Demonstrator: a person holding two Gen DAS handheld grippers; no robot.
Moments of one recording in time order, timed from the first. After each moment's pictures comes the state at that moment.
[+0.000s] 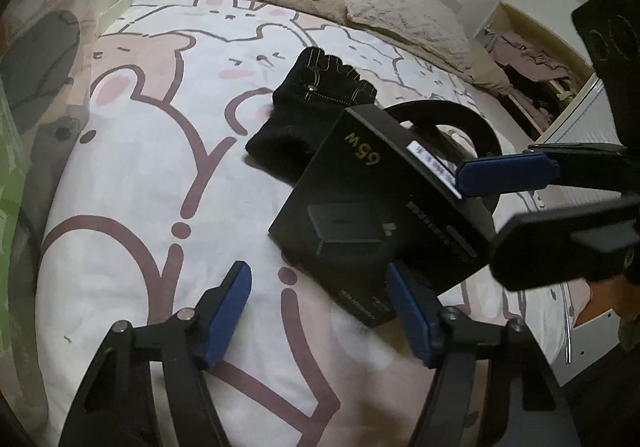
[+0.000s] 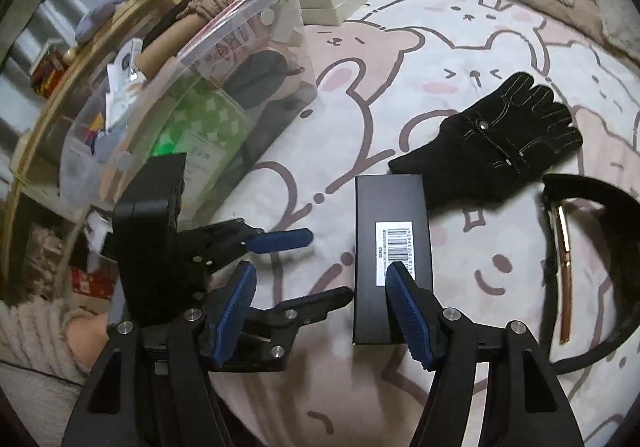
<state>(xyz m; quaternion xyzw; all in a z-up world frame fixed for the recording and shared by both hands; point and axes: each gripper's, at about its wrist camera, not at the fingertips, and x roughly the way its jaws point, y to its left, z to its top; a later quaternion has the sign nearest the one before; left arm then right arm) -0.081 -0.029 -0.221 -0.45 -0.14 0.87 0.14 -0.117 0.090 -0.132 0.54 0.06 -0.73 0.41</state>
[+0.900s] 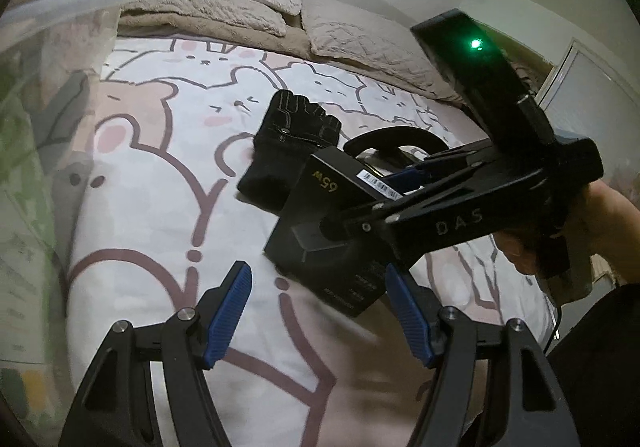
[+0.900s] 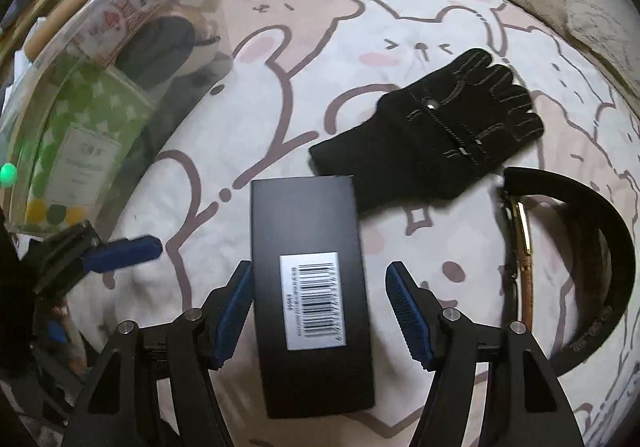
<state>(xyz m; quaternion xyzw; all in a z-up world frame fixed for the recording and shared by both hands) -0.049 -0.050 -0.187 -0.39 -0.12 0.89 0.18 -0.145 0.062 -0.175 0.57 0.16 -0.75 0.30</state>
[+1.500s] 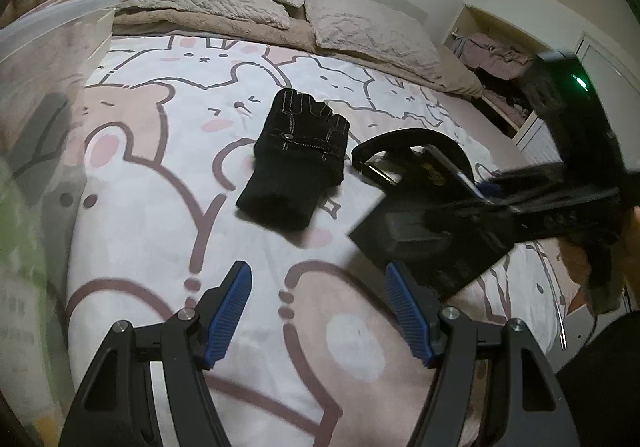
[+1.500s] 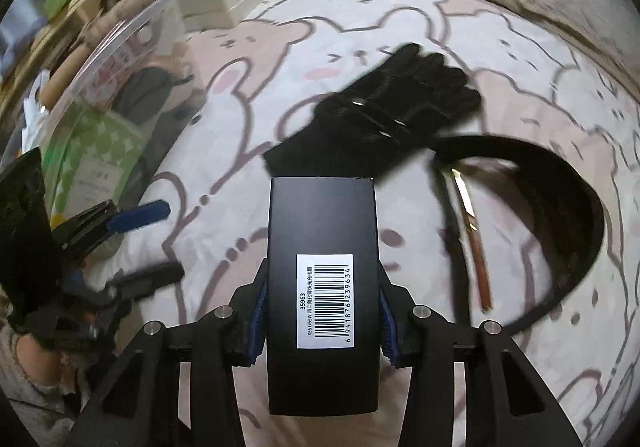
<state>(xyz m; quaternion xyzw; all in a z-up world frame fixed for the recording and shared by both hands) -0.087 -0.036 -0.185 -0.41 -0.11 0.89 0.18 -0.146 0.151 -0.149 0.56 0.07 -0.78 0.26</state>
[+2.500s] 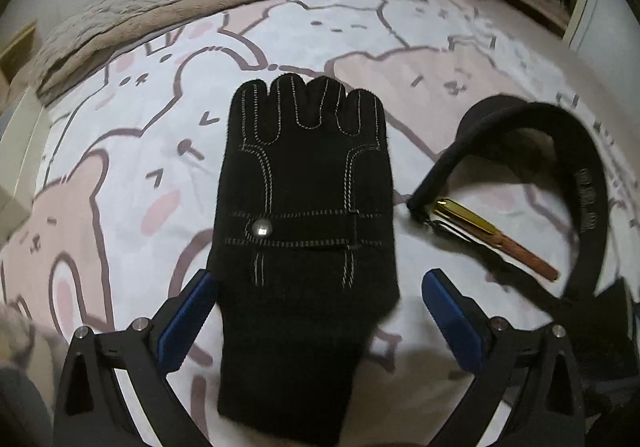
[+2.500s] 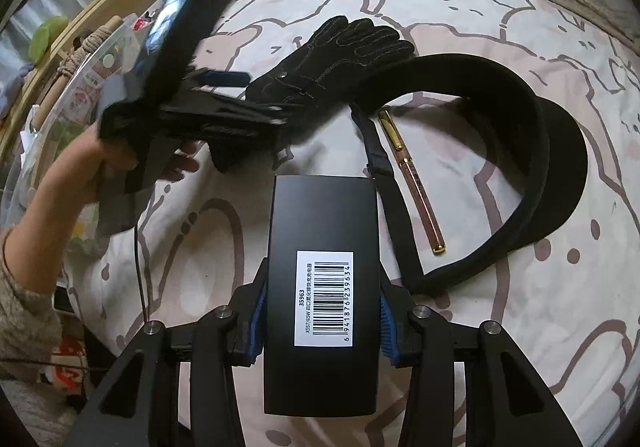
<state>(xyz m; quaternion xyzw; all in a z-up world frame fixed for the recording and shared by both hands) -0.271 0.060 -0.231 -0.51 0.10 0.84 0.14 -0.140 0.220 -0.176 0.56 0.01 -0.79 0.25</state>
